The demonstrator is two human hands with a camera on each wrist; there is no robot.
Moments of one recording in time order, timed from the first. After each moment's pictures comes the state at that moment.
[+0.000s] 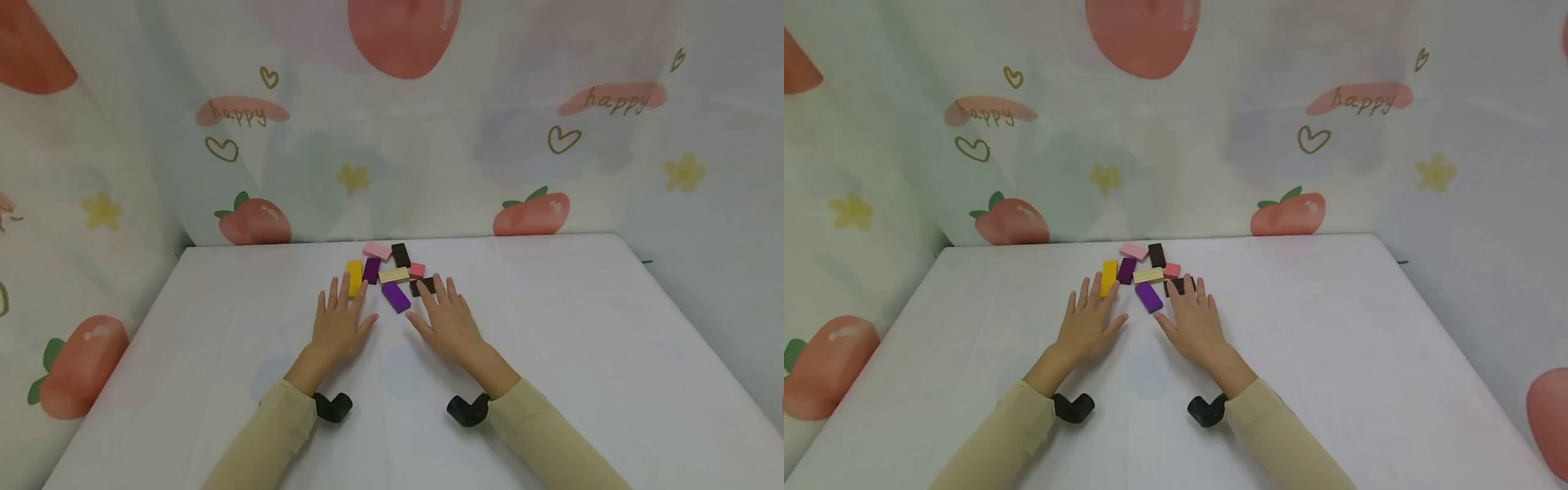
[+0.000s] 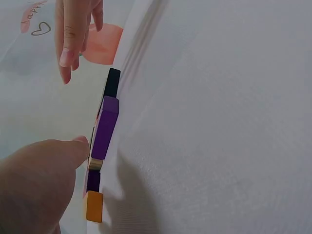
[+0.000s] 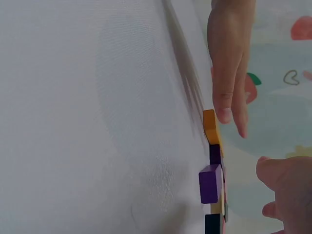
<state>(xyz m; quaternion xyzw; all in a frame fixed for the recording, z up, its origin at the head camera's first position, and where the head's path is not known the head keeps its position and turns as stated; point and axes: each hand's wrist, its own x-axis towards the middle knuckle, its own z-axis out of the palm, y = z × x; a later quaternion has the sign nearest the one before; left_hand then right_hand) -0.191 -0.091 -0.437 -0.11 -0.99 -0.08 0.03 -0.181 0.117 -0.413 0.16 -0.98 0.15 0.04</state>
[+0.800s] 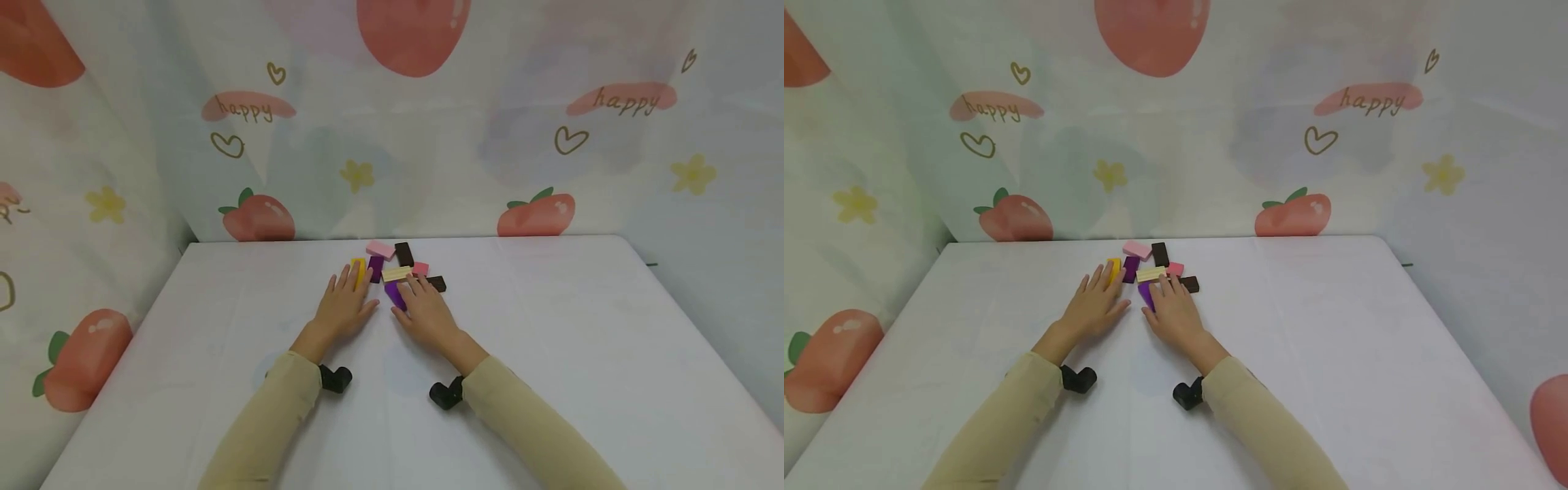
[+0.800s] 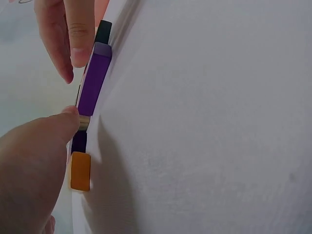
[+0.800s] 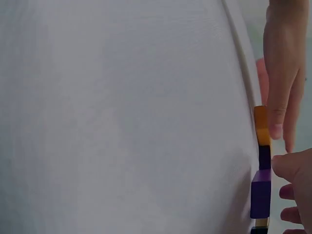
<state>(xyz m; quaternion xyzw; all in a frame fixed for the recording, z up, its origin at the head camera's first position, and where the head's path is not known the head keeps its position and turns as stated) -0.230 -0.104 -0.439 -0.18 -0.98 -0.07 0.00 -0.212 0.086 -0.427 0.23 -0.97 0.11 0.04</state>
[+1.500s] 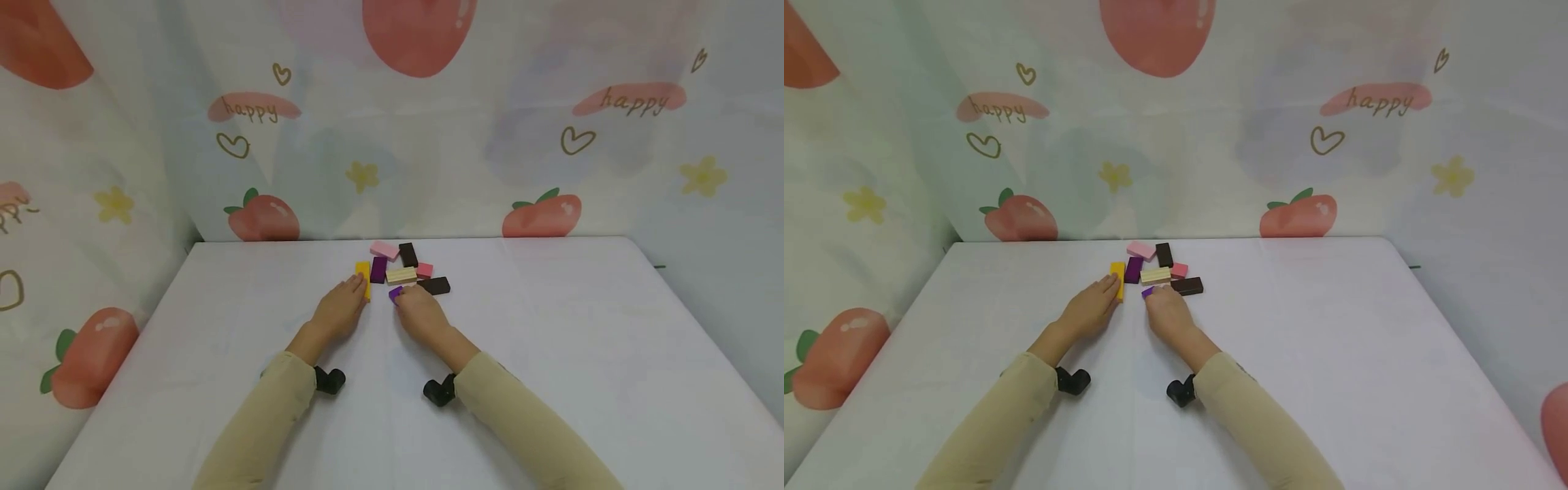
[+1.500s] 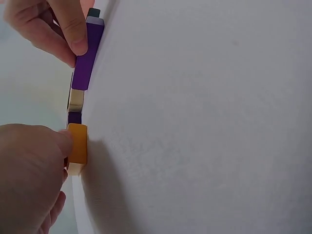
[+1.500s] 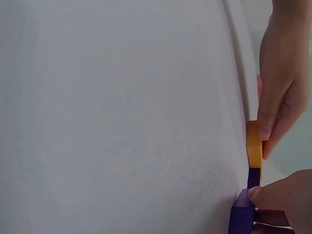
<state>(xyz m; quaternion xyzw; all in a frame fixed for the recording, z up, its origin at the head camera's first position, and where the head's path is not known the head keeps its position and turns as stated) -0.237 -0.115 -0.442 -0.22 -0.98 -0.03 -0.02 -0.221 0.066 -0.426 0.26 -0.96 0.06 0.07</state>
